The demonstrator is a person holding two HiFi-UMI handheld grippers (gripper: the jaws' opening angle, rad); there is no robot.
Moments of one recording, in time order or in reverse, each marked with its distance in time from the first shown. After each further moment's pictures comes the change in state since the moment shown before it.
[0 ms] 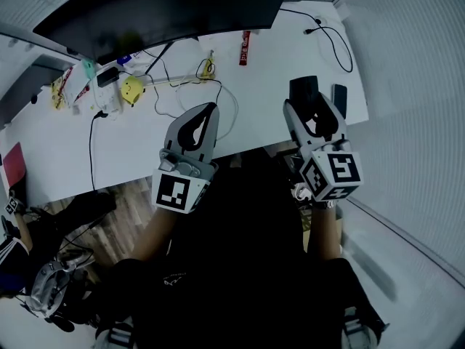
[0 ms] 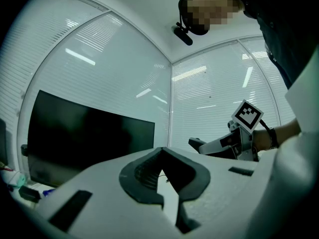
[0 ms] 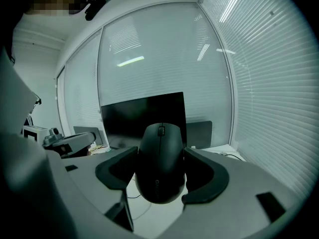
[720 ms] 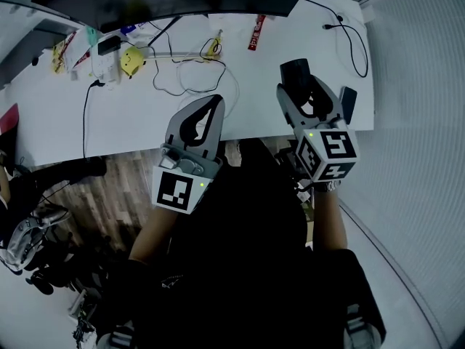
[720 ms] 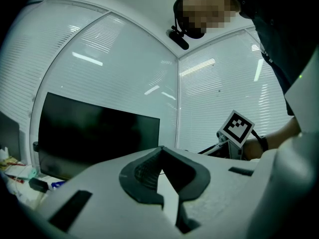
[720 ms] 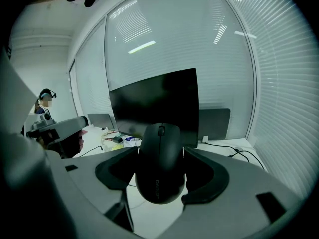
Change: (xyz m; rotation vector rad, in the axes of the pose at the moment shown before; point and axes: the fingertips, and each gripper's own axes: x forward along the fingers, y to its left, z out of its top) left arm 0.017 -0.012 -0.008 -0.022 0.048 0.134; right arm 0.060 -0.011 -0.029 -0.073 0.172 0.173
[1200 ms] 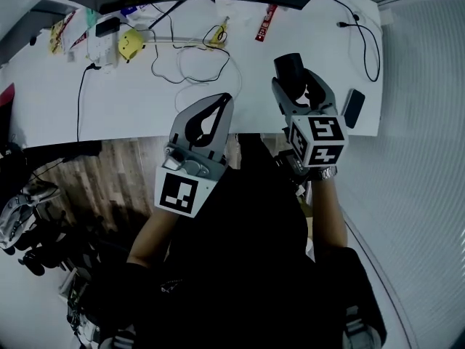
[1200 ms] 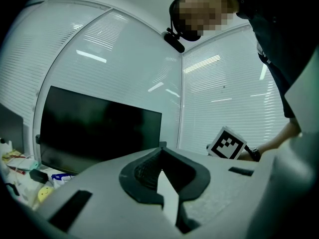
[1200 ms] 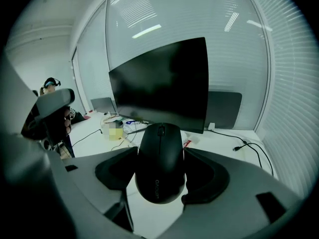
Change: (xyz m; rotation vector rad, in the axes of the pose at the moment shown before) left arm 0.015 -0.006 -0.022 -0.029 0.042 0.050; right arm 0.056 -0.009 -0.052 -0.061 0.161 0.055
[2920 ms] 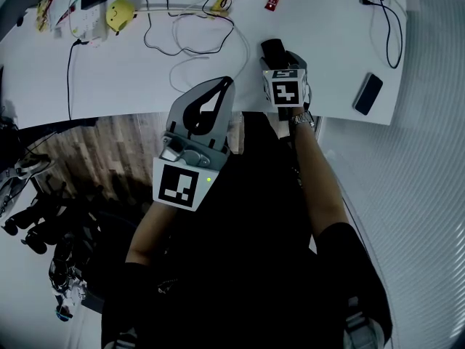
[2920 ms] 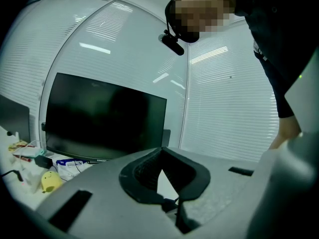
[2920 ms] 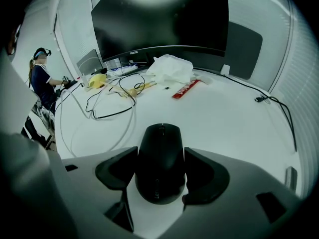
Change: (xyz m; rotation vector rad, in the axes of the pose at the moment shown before) left arm 0.007 0.010 -0.051 -0.035 0.107 0.049; right arm 0.138 -0.008 -0.186 -0.012 0.421 -0.042
